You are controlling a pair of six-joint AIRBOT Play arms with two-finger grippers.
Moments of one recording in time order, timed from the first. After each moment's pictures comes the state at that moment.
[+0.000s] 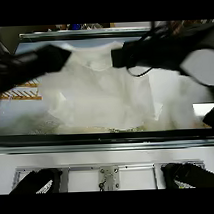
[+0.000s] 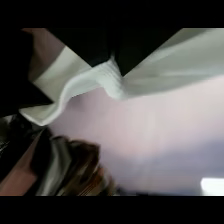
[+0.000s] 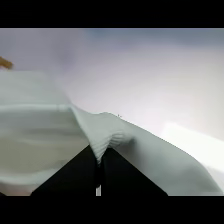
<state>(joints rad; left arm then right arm) -0.41 -0.89 1.54 1.20 -0.91 -1.76 0.72 -1.23 1.97 -1.73 1.25 1.95</state>
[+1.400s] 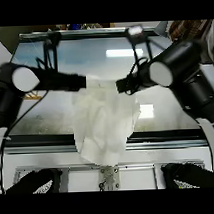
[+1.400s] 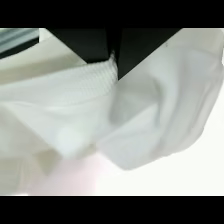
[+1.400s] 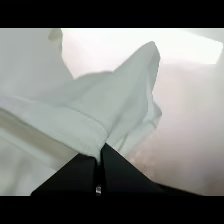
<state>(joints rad) -0.41 -1.13 1.35 1.36 -1.18 -1.77 0.69 -1.31 1.72 -1.75 1.55 1.96</state>
